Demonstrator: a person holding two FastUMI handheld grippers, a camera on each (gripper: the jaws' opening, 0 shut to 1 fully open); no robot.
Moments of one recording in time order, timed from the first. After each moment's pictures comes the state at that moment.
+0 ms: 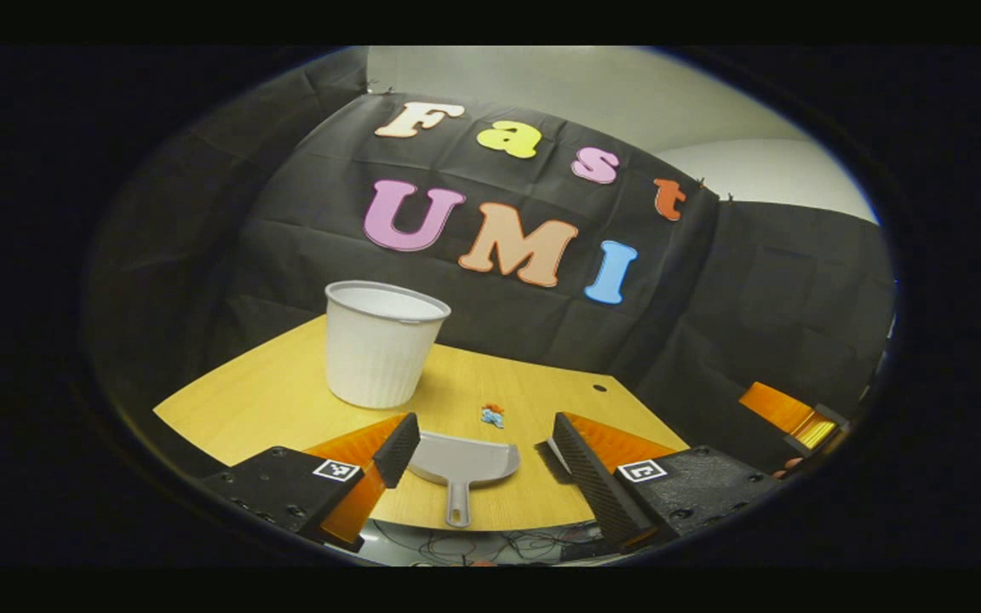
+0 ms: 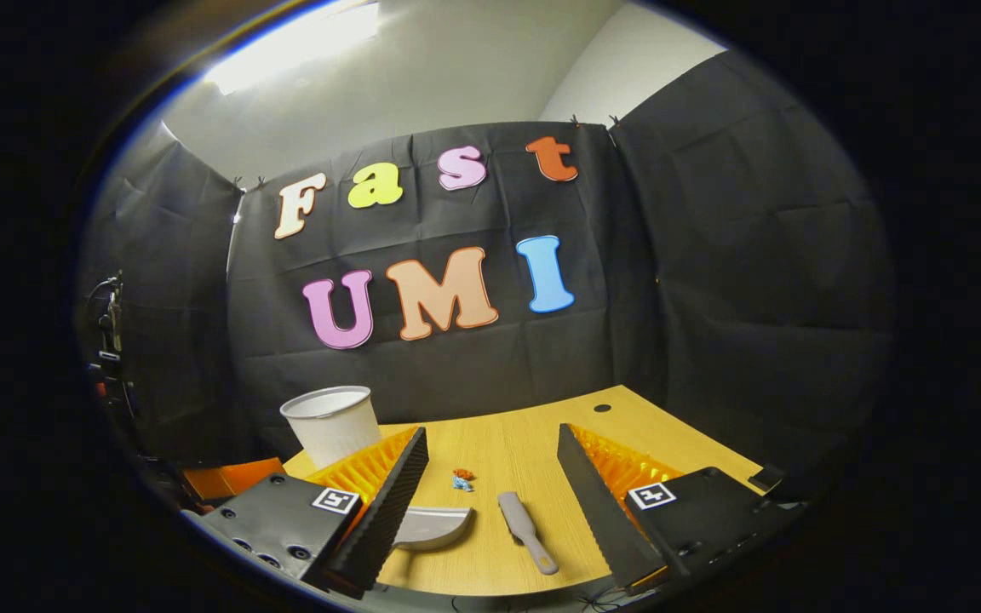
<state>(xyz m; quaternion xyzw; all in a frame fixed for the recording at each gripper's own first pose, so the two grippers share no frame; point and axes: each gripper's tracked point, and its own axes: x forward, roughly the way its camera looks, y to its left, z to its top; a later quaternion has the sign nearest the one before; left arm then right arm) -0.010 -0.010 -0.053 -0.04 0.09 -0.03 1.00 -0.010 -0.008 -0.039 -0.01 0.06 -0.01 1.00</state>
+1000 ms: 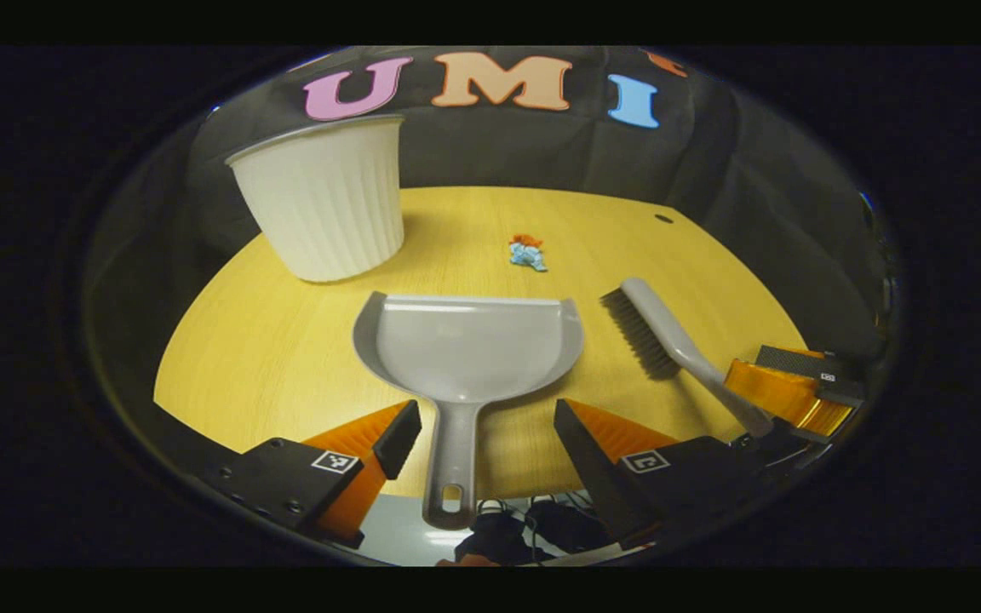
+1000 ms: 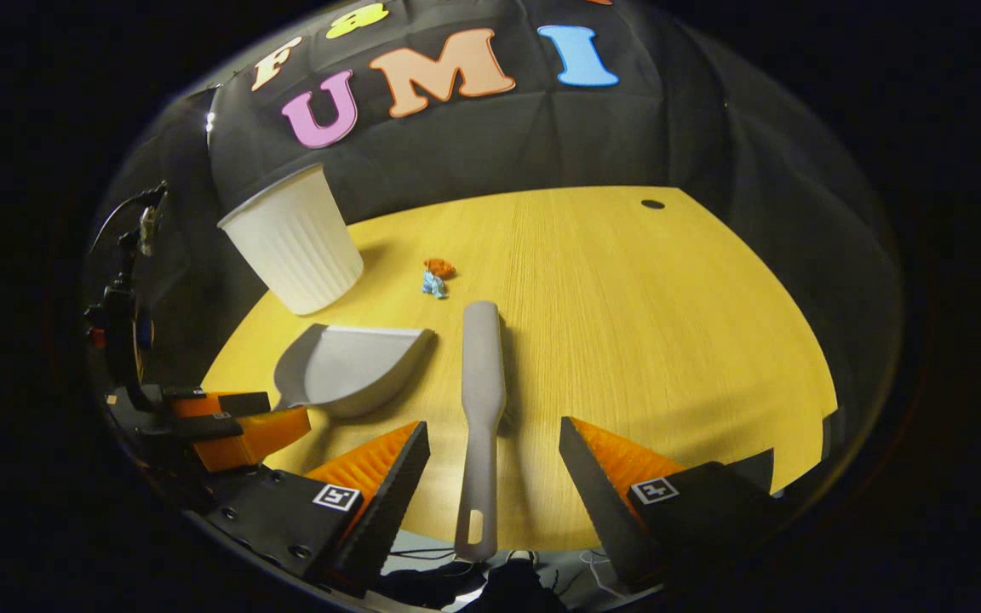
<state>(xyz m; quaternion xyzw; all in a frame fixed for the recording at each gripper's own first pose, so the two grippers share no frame) 0.047 0.016 -0.266 0.08 0.41 0.05 0.91 0.071 -0.081 -0.284 -0.05 0.44 0.05 0.89</state>
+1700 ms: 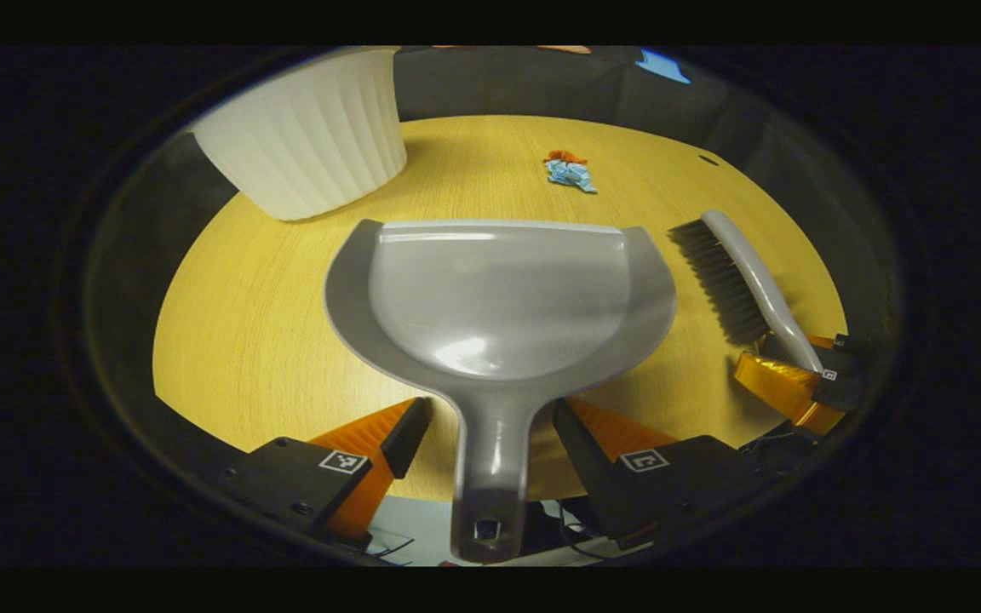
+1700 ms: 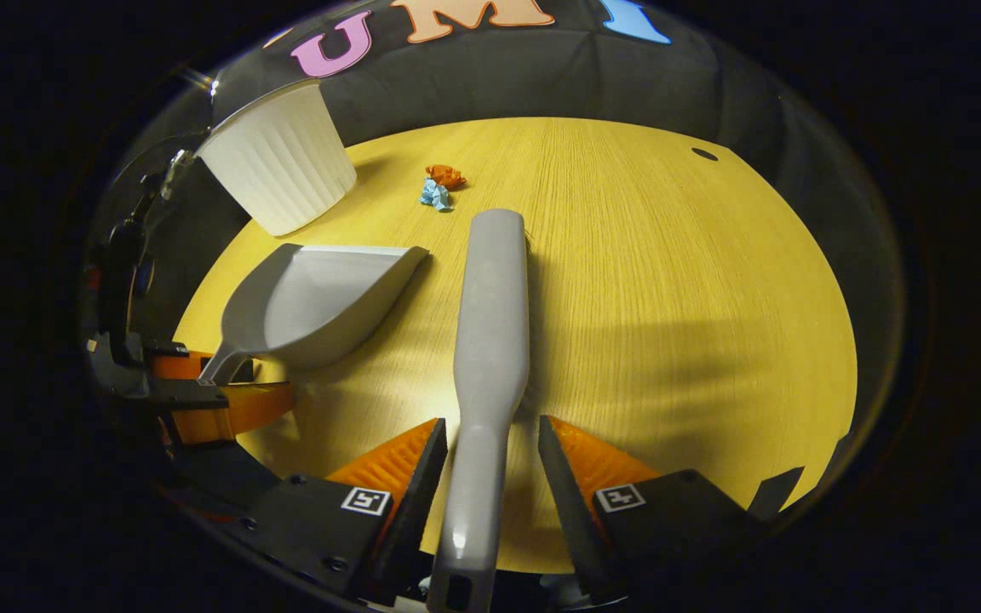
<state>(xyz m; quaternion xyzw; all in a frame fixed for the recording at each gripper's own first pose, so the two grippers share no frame) 0.039 0.049 -0.320 0.09 0.53 0.08 0.84 0.085 -0.077 -0.349 -0.09 0.54 0.06 0.83</state>
